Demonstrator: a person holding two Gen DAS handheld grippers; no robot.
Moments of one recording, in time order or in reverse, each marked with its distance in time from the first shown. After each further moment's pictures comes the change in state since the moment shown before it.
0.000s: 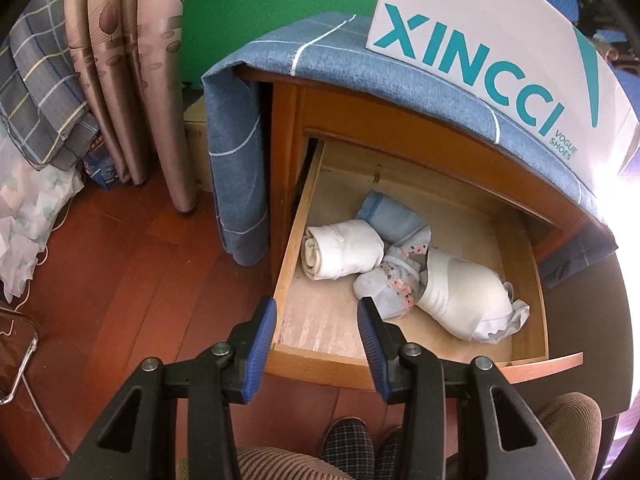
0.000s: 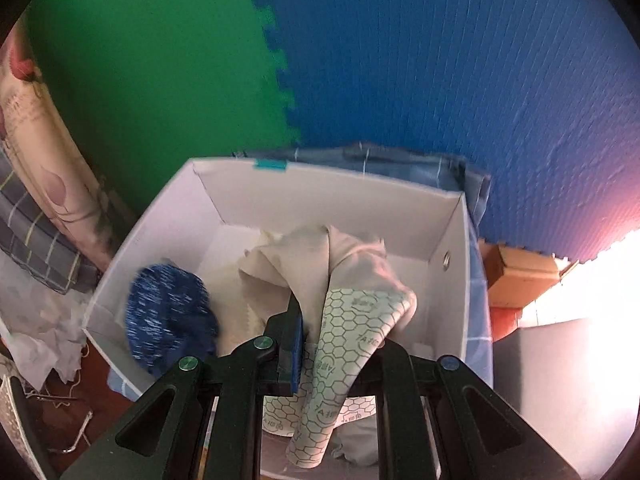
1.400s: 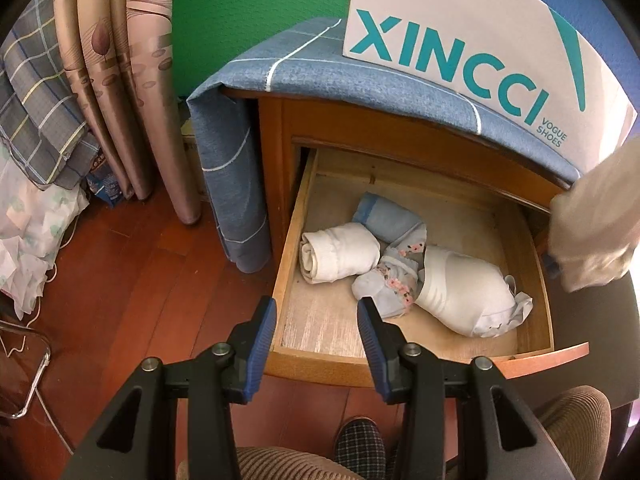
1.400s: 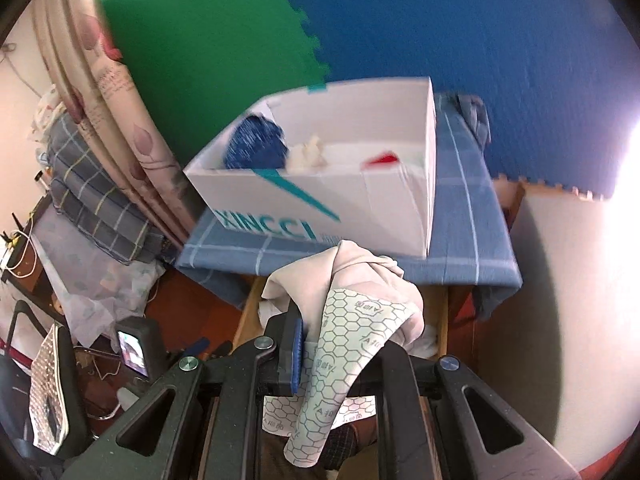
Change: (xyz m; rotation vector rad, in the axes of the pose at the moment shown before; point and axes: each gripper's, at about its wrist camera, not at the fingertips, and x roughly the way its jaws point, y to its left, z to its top) left arm -0.009 -0.012 0.001 0.062 -0.017 0.031; right arm -0.118 -0.021 -0.176 0.038 -0.070 0.226
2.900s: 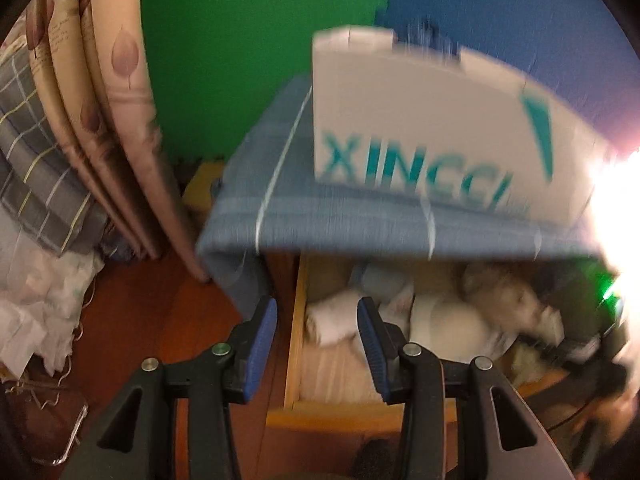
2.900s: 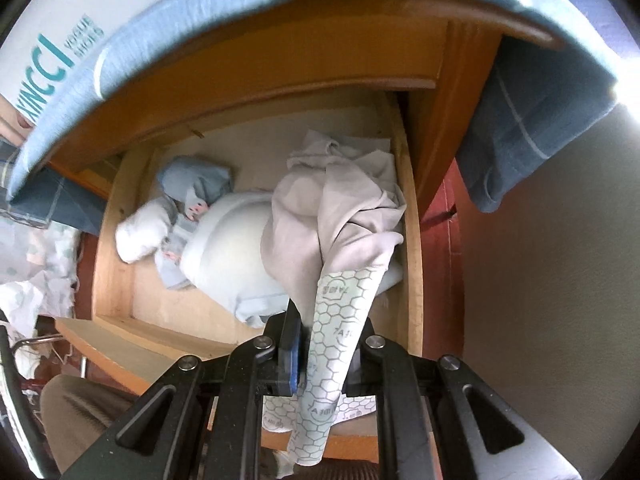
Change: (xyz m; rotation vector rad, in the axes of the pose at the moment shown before) left arm -0.049 -0.022 0.067 0.129 -0.057 0.054; right arm 0.192 -0.111 -0.098 0.145 0.350 -0.173
